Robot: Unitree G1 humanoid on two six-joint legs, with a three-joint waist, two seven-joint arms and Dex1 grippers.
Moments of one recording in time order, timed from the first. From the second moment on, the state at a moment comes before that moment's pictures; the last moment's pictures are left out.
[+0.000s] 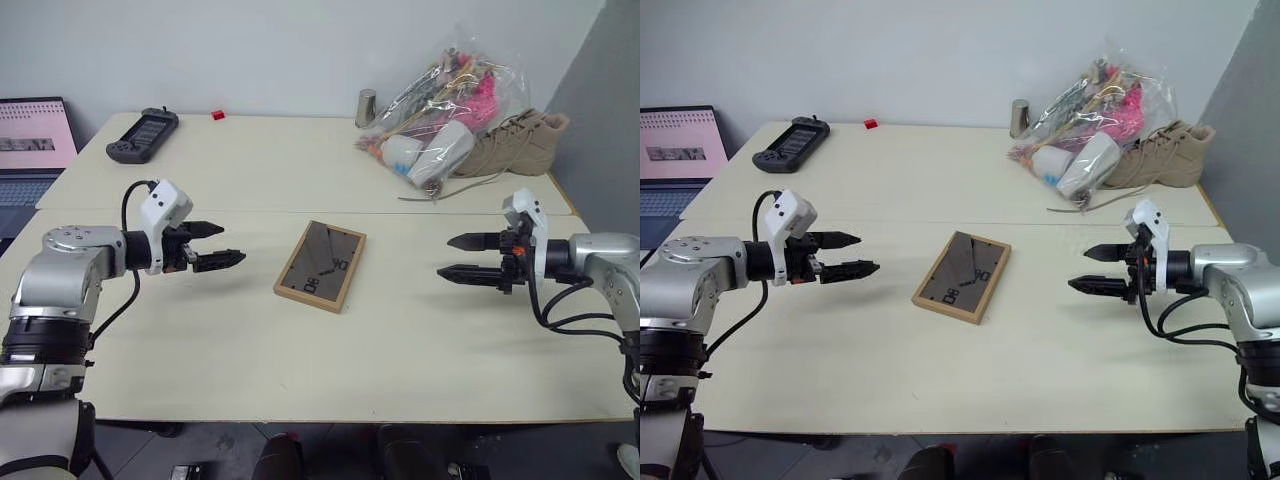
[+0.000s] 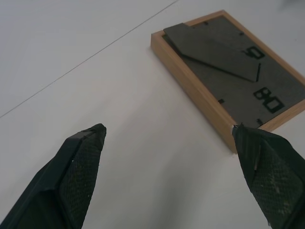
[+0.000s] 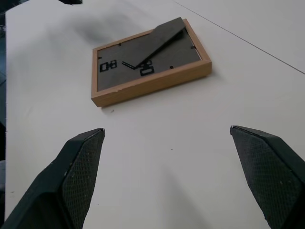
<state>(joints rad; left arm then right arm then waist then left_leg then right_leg) -0.64 0.91 0.02 0.32 -0.29 0.51 -1.15 -0.61 -0.87 0.00 0.01 0.53 0.77 1.18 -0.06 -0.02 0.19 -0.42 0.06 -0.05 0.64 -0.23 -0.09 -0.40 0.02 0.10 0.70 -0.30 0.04</state>
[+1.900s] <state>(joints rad) -0.48 0.68 -0.13 0.12 -0.22 0.52 -1.14 -0.77 -0.30 0.23 0.38 0.09 0.45 0.77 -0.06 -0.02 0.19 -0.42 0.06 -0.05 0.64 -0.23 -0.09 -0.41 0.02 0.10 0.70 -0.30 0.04</state>
